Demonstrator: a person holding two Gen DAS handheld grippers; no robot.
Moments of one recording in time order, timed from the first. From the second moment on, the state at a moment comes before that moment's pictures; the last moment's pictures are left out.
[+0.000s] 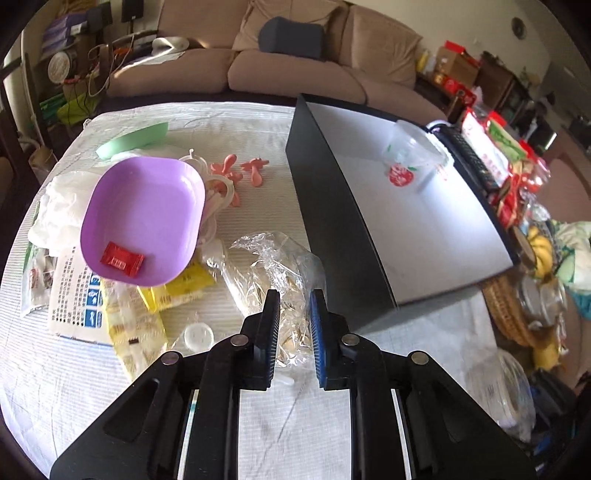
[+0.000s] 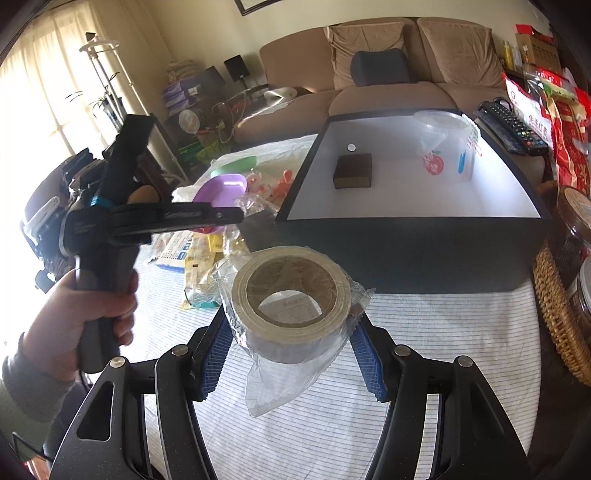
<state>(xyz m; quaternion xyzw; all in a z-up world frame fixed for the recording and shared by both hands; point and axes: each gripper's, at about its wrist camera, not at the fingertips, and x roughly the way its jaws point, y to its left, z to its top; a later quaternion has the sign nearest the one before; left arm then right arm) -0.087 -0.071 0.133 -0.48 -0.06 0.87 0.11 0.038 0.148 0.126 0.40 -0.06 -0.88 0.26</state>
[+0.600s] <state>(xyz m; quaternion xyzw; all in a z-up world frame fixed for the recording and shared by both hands) -0.038 -0.114 0.112 -0.48 -0.10 0.87 0.08 0.020 0.154 0.093 0.44 -0.06 -0.88 0.19</state>
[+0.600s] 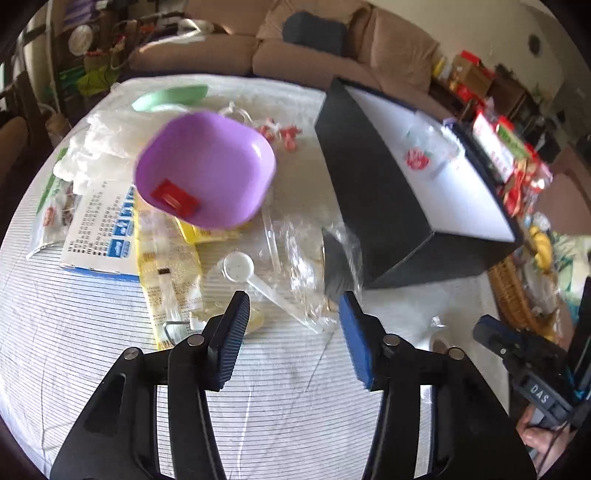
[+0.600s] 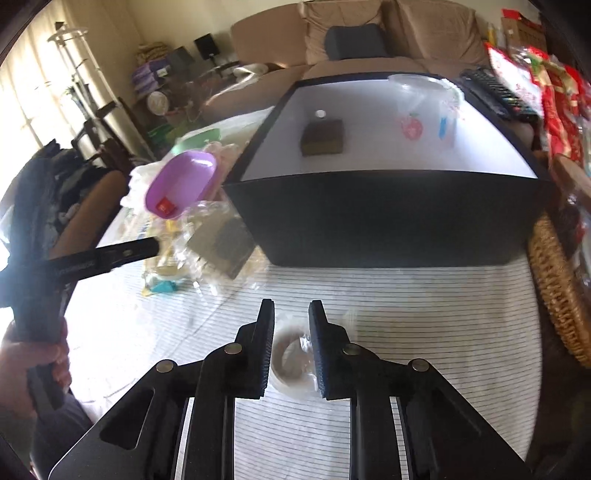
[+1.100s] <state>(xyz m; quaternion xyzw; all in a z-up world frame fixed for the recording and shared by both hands) -0.088 -0.068 0.063 -0.53 -0.01 0.84 0.08 0.020 0.123 0.035 0.52 0.10 -0.84 0.15</state>
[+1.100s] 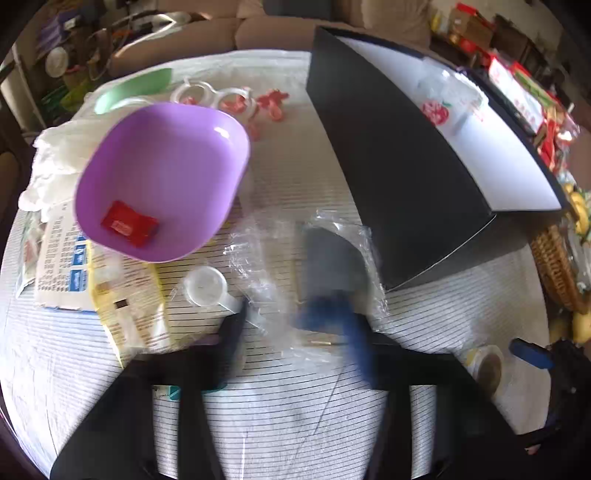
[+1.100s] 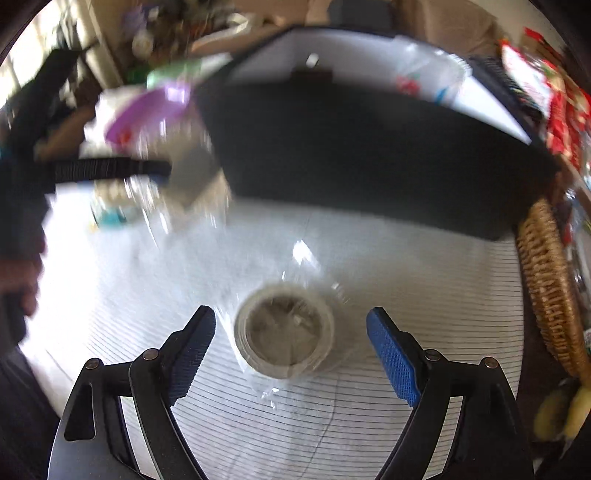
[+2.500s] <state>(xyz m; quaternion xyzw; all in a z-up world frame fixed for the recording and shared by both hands) 0.025 -0.035 0.069 -0.50 0.03 0.85 0.17 0.036 0.171 0.055 0.51 0.02 -0.85 0.16</state>
